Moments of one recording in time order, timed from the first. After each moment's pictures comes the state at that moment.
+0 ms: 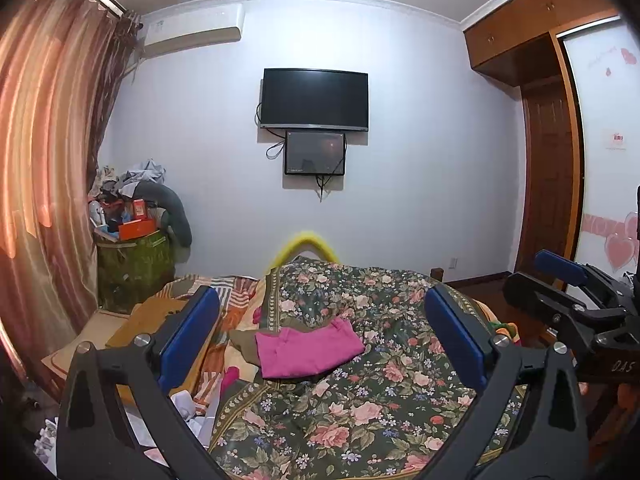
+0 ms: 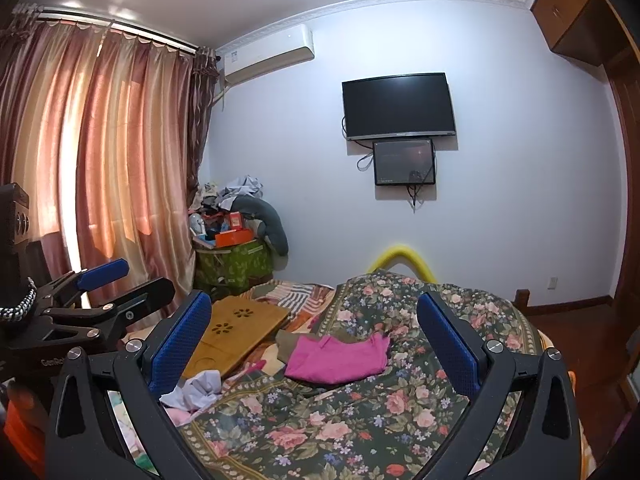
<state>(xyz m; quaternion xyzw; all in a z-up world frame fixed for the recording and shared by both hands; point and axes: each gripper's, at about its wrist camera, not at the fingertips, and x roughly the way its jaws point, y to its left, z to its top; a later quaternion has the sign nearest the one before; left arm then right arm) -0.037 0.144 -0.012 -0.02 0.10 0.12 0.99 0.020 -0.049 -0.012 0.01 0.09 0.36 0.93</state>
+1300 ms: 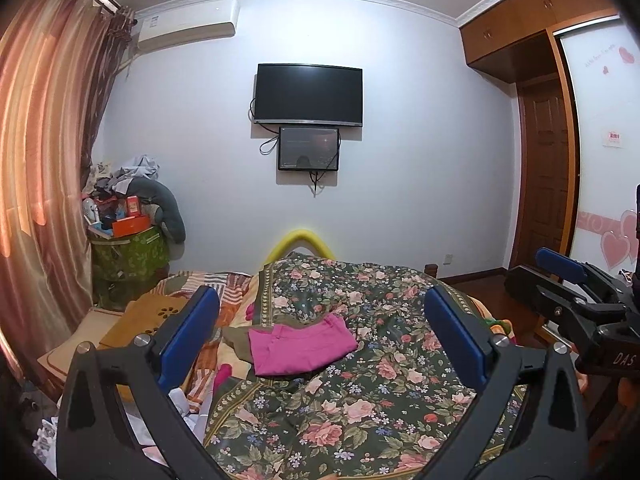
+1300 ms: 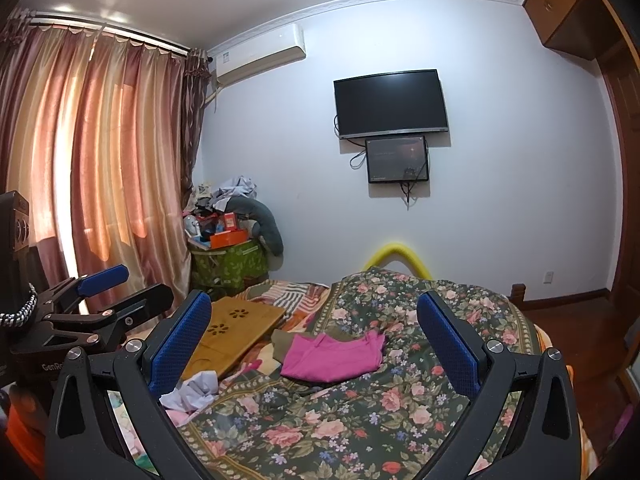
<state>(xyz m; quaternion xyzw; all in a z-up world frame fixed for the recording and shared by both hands) -0.032 0.146 -0.012 -0.02 0.10 0.10 0.99 0.020 -0.053 -0.007 0.02 0.09 0.35 0.93</state>
